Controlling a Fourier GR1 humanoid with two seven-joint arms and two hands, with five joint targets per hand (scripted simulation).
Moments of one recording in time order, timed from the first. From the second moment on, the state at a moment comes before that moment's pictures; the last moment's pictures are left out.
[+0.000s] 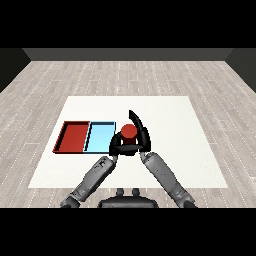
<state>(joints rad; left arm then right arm) -0.39 0.01 -0.54 -1.31 0.31 0.52 -0.23 -0.45 0.00 0.47 -1.59 0.01 -0.55 -0.06</state>
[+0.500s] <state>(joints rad) -0.37 0.00 -0.53 -1.34 0.26 0.52 -0.21 -0.41 0.00 0.40 -1.65 0.02 -0.49 -0.05</state>
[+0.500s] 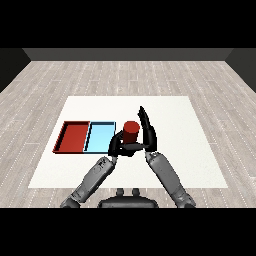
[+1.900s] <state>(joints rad) -0.42 0.43 -0.11 -1.12 0.15 0.41 -0.05 0.05 -0.20 0.06 -1.89 -0.17 -0.26 -0.23</state>
